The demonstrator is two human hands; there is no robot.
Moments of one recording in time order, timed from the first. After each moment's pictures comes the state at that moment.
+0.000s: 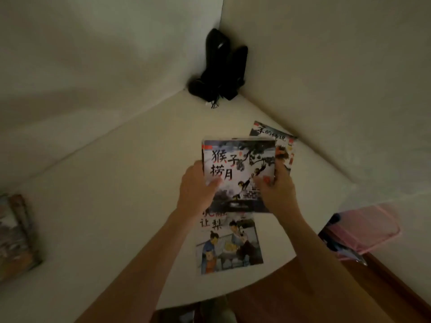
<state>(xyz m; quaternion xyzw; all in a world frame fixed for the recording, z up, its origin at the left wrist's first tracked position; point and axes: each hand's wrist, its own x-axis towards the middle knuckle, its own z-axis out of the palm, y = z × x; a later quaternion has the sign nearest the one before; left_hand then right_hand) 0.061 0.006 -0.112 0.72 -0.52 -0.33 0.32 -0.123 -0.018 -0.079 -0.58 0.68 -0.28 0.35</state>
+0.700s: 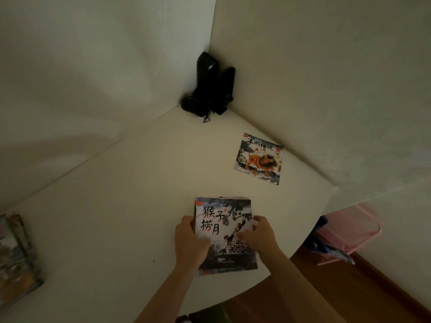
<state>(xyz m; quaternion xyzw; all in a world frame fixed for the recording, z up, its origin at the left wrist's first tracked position) 0.048 0.093 -0.154 0.75 -0.33 -0.47 0.32 -0.119 0.046 -0.134 -0.40 0.79 -0.09 0.46</state>
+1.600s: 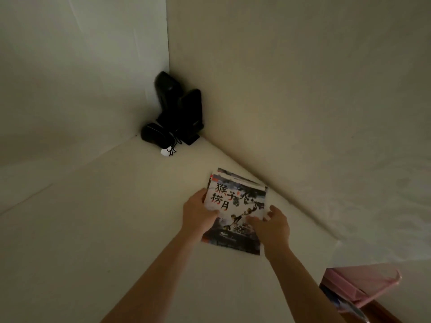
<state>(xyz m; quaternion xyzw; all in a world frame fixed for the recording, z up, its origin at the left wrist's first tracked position) -0.041 -0.151 -0.151 0.72 -0.43 -0.44 0.32 -0.206 -0.140 -0.137 -0.36 0.80 -0.27 0.40</state>
